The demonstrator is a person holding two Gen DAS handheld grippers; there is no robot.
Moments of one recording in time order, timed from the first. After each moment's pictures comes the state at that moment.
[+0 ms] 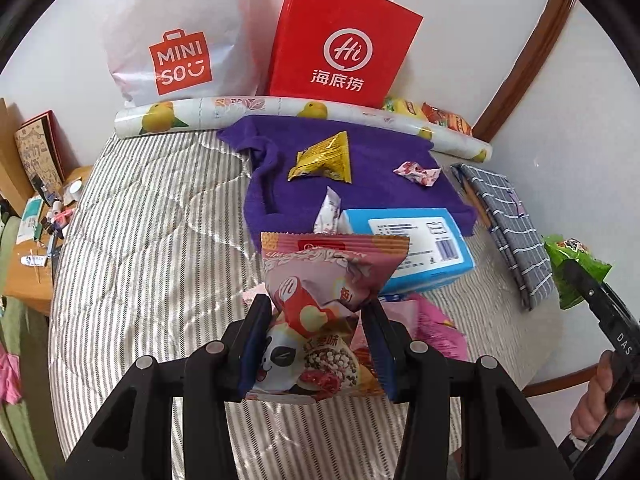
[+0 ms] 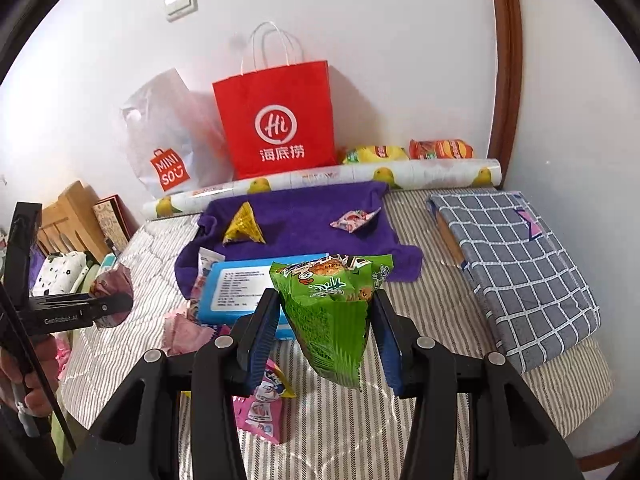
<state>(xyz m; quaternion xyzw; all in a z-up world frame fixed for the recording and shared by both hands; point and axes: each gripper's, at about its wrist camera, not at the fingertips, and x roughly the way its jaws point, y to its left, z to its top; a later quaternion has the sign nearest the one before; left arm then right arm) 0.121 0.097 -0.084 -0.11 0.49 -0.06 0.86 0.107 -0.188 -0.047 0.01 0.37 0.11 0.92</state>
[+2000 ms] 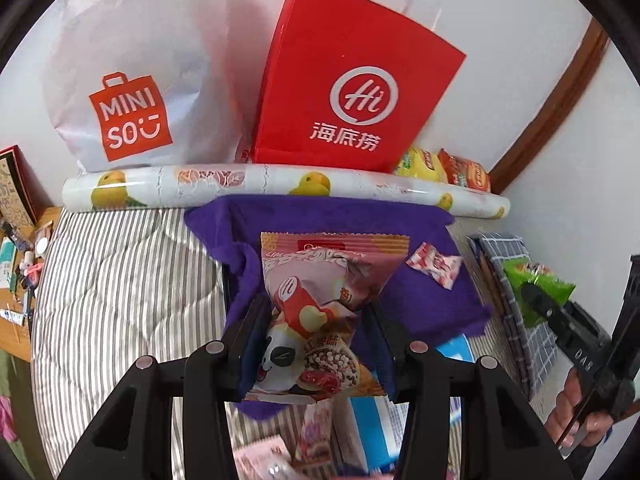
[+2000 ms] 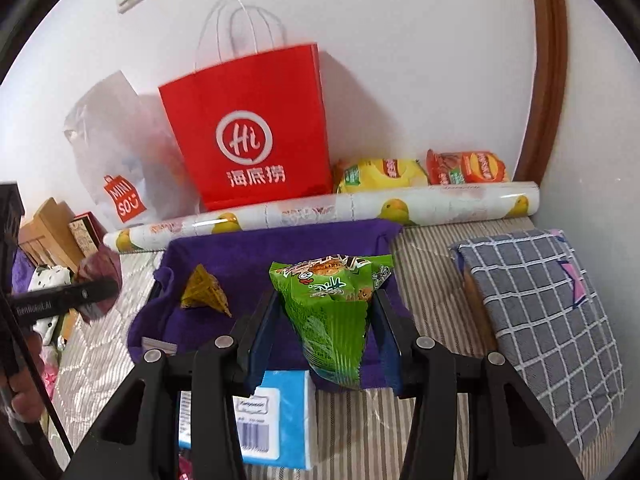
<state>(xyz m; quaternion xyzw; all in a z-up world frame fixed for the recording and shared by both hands) 0.274 0.101 -0.087 -0.14 0.47 -0.06 0.87 0.276 -0.171 -0.073 0.01 0.39 0.11 0.91</state>
